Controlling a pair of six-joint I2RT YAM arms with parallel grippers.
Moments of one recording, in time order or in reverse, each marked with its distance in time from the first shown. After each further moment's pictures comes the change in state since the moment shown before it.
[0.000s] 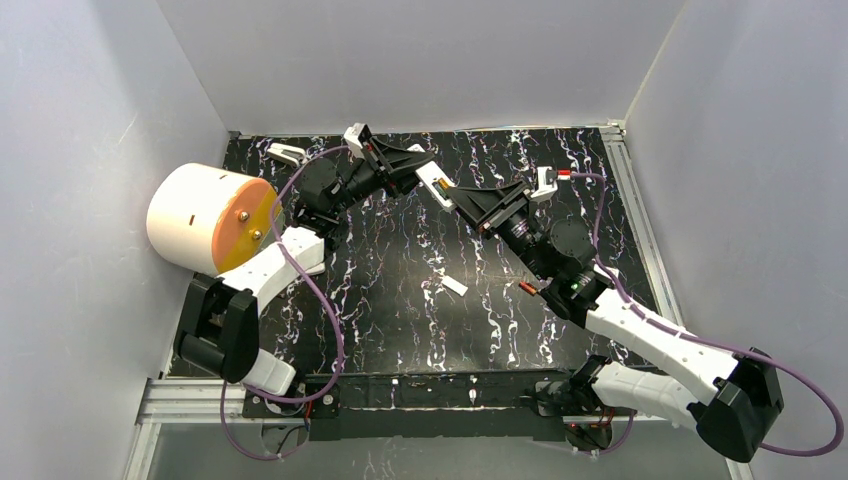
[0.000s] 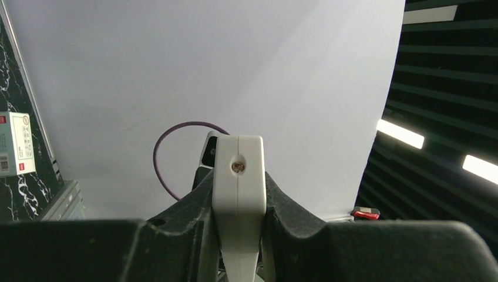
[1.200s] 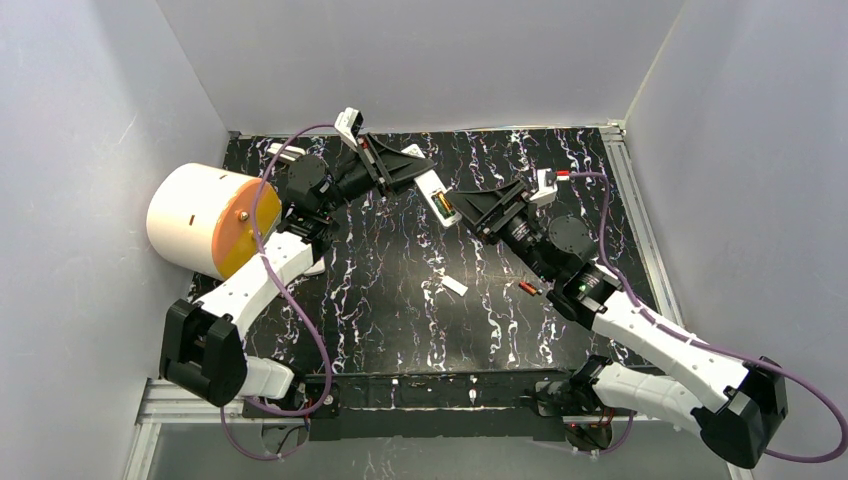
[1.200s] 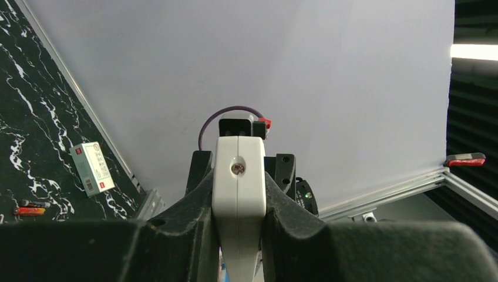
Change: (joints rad) left arm -0.001 -0.118 0.037 -0.142 0.030 0.379; right arm 0.004 -0.033 0.040 -0.203 0.000 -0.058
